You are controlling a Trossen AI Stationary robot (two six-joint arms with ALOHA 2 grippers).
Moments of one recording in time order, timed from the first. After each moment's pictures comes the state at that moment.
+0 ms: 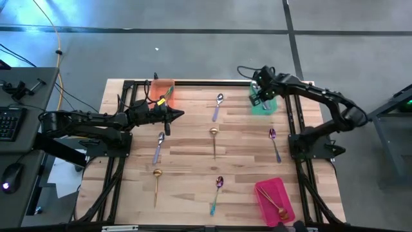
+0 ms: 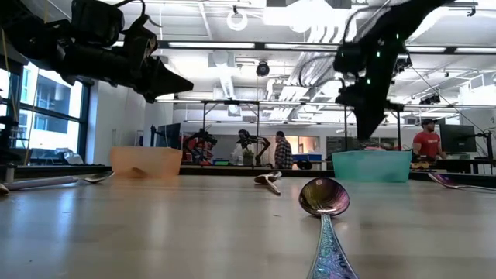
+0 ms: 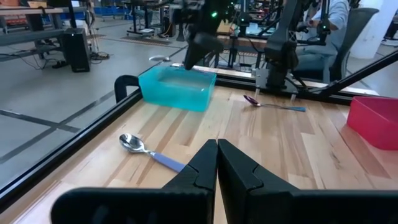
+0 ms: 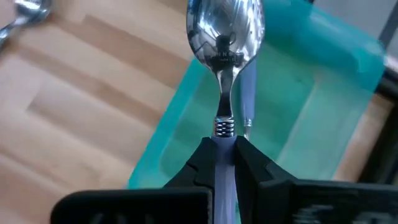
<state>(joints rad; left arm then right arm) 0.37 1.08 0.26 0.70 0.12 -0.03 -0.80 1.41 0.96 -0.73 0.12 0.25</state>
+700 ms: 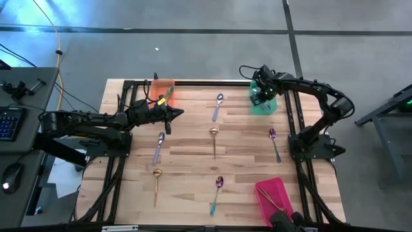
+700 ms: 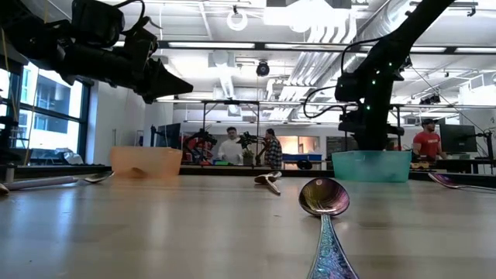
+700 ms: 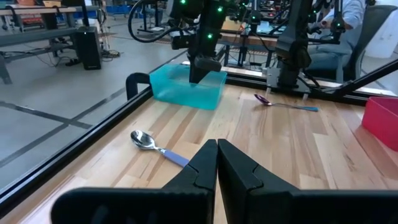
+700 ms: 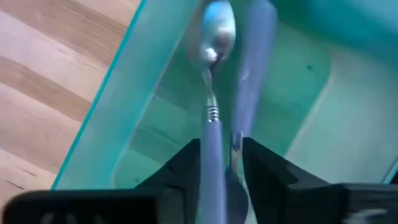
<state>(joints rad) 0.37 1.08 0.26 0.69 0.08 -0.03 -0.92 1.58 0.94 -0.65 0.06 0.13</state>
